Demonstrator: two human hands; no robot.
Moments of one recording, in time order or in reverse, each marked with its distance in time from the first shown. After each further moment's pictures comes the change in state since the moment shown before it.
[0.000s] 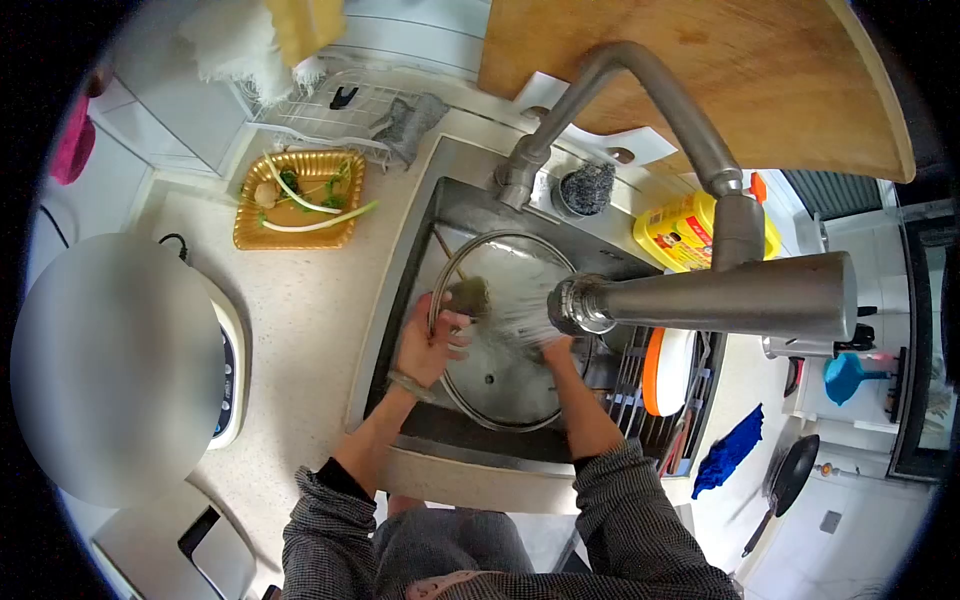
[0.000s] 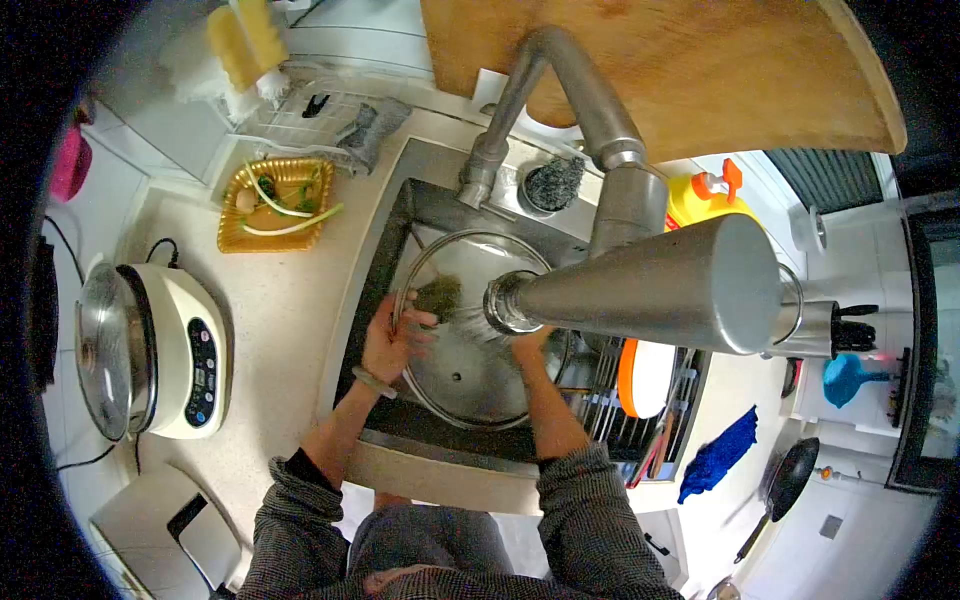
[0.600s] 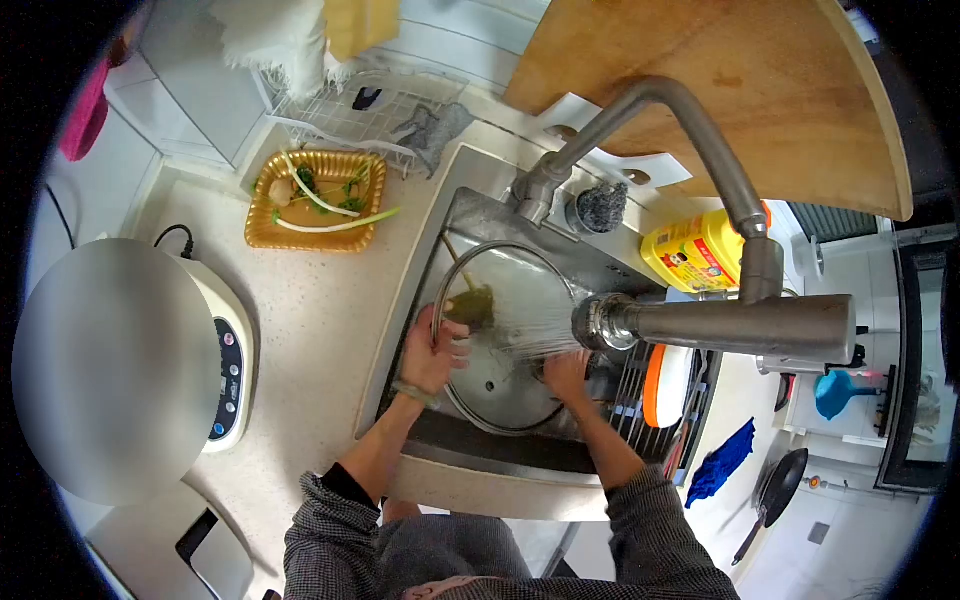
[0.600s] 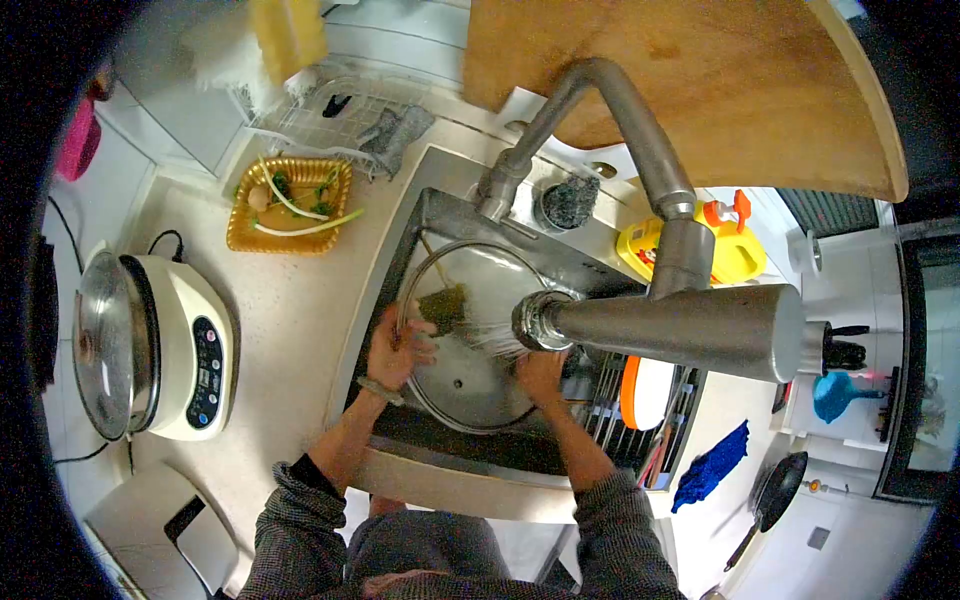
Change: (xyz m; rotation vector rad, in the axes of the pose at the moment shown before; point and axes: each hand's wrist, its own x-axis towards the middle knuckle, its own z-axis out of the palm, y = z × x) left_hand -0.003 -0.006 -0.008 -0.068 0.097 -0.048; right_hand -0.032 0.002 -0.045 -0.366 -0.663 -0.122
